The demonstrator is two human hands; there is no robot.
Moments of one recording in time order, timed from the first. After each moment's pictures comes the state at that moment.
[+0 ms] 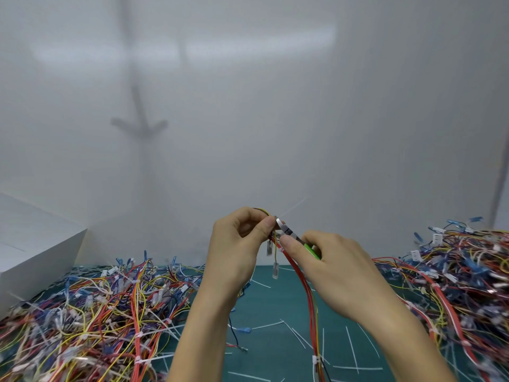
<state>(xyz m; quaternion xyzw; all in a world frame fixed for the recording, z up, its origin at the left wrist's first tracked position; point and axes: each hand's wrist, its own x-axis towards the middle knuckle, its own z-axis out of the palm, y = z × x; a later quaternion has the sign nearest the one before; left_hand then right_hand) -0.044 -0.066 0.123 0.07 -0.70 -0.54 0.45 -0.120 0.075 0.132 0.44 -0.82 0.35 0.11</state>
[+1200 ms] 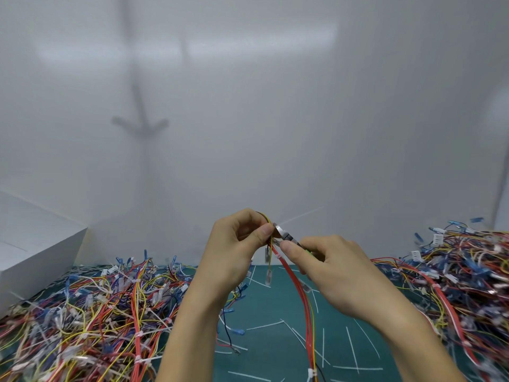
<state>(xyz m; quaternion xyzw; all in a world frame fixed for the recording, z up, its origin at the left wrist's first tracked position) -0.035 -0.072 0.126 0.04 -0.74 -0.53 0.41 -0.127 0.076 0.130 0.46 -0.81 0.37 0.04</state>
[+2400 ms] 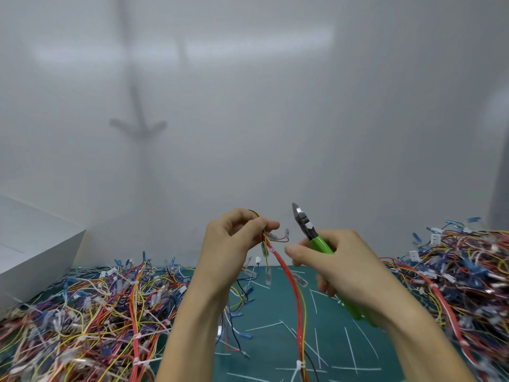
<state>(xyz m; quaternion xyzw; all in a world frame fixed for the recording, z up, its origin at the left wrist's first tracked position) -0.033 -0.065 0.132 0.08 -0.68 -0.60 0.41 -0.134 0.083 0.132 0.40 -0.75 0.53 -0.09</state>
